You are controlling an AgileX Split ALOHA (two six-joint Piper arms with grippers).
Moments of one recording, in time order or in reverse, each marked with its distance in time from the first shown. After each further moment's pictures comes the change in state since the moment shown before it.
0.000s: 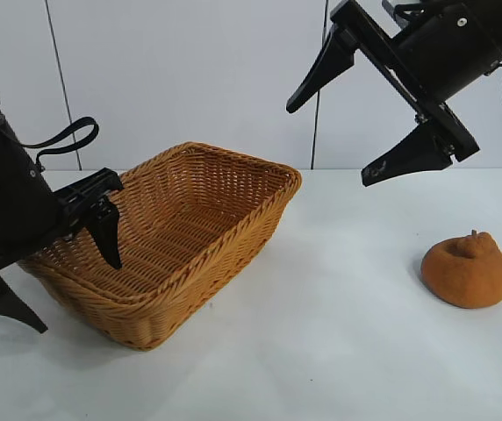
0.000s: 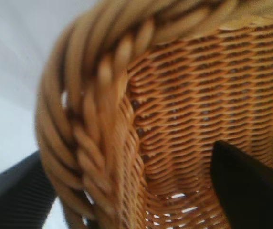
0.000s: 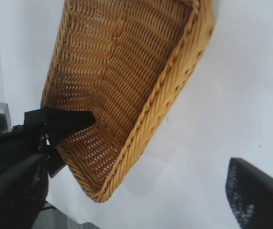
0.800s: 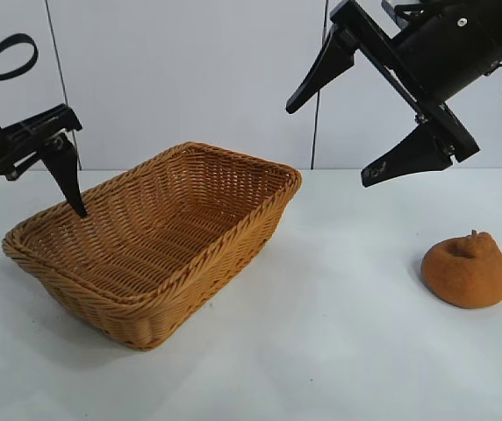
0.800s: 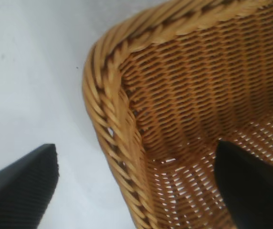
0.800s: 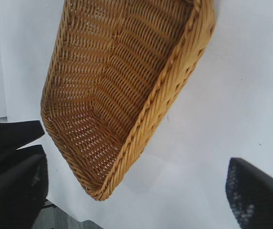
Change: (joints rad) left arm 0.081 -0.089 -0.001 0.000 0.079 0.153; right arm 0.000 0.000 0.000 0.000 0.007 0.000
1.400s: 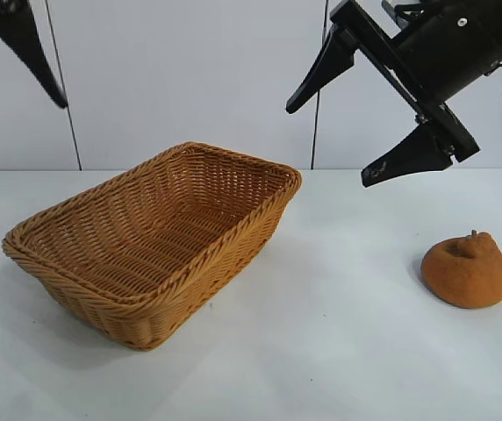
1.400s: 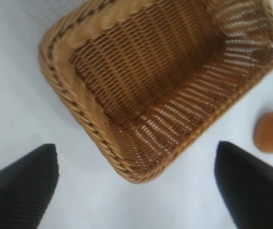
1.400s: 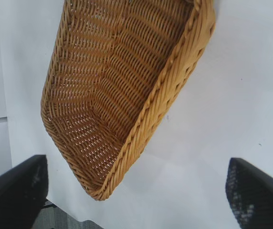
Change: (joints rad) left arm 0.000 -0.220 0.000 0.028 0.164 0.027; right arm 0.000 0.000 0.000 0.000 0.000 0.001
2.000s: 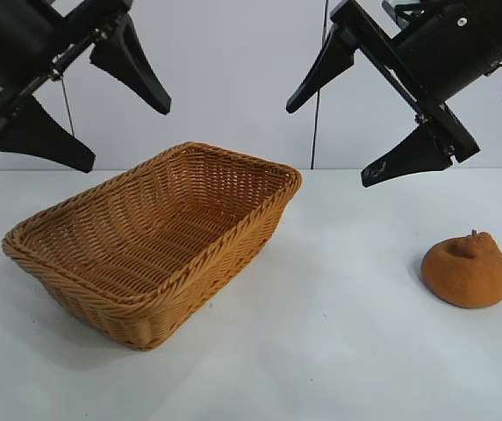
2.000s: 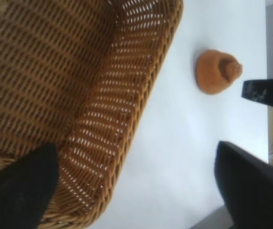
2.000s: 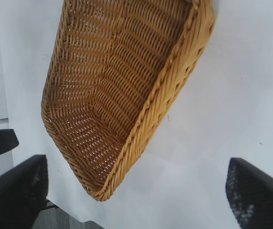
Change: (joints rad) left arm 0.063 -0.075 -0.167 -0.262 0.114 0.606; right arm 0.000 0.000 0.000 0.000 0.000 0.003
